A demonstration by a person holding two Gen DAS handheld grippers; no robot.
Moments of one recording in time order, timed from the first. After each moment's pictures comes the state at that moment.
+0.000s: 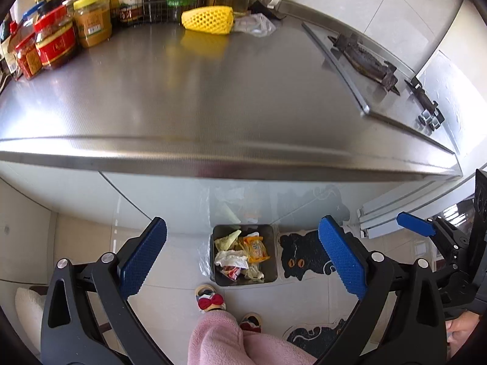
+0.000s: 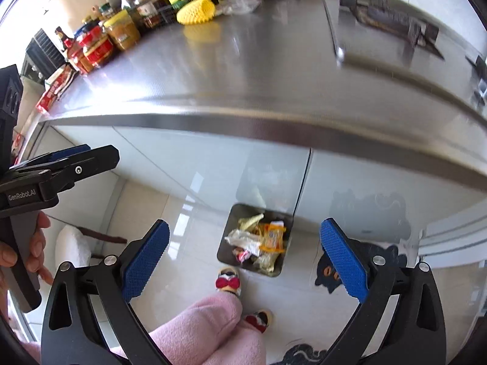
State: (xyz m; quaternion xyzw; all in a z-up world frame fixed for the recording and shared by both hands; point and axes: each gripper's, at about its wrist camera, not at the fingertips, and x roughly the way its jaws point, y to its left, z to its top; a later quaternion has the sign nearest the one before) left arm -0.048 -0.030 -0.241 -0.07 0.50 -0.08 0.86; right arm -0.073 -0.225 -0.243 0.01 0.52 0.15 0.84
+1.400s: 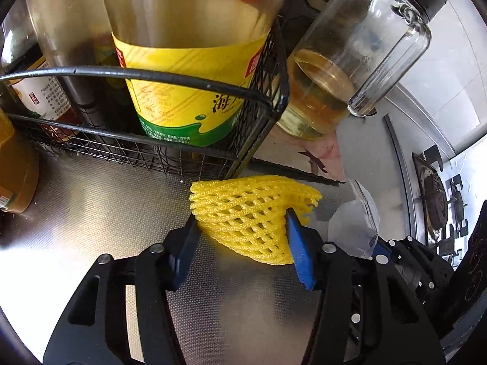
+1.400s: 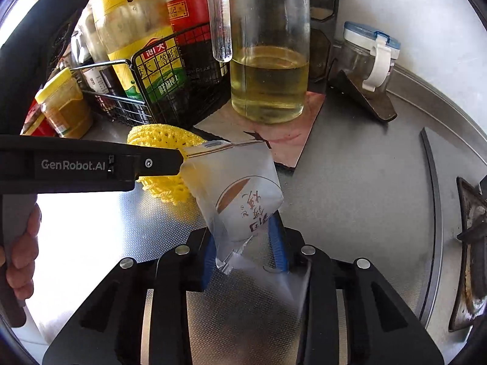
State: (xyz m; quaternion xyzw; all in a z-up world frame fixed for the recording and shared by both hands) left arm 0.285 0.032 -0.248 -0.13 0.53 -0.04 0.84; right arm 0.241 -0.116 -0.255 -0.08 0.46 0.21 0.86
